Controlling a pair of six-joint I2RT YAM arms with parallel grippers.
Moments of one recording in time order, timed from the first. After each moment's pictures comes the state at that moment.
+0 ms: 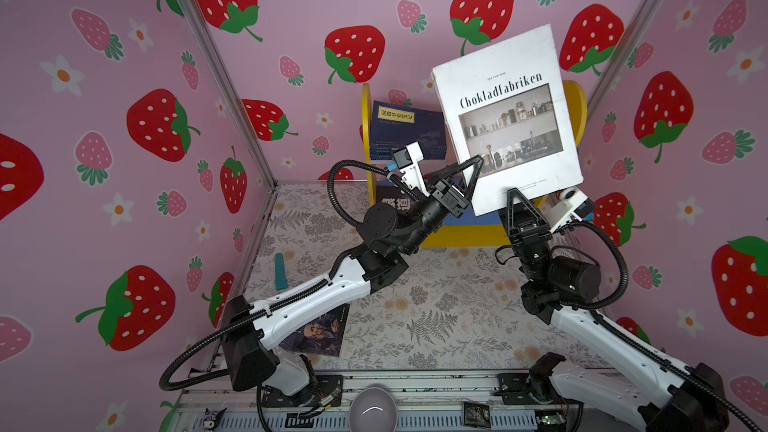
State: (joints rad) left arm -0.98 1.50 1.43 0.69 -0.05 -0.79; right arm 0.70 1.01 0.74 1.23 -0.12 0.91
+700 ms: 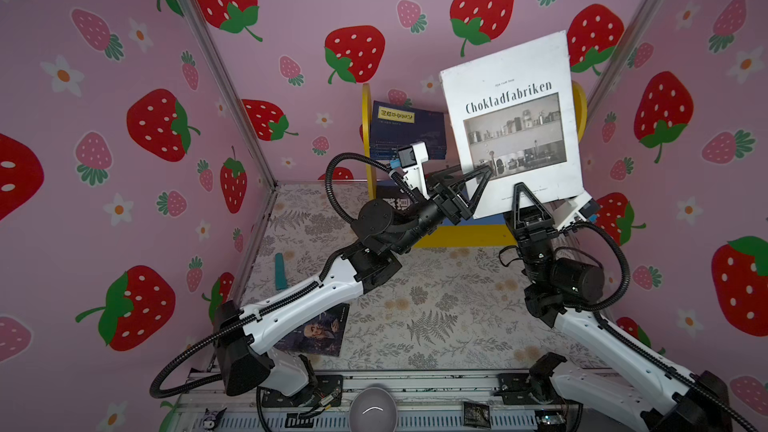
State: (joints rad) left arm -0.97 1.44 1.43 0.55 0.07 -0.72; right arm 0.66 0.96 0.72 1.16 -0.05 0.99
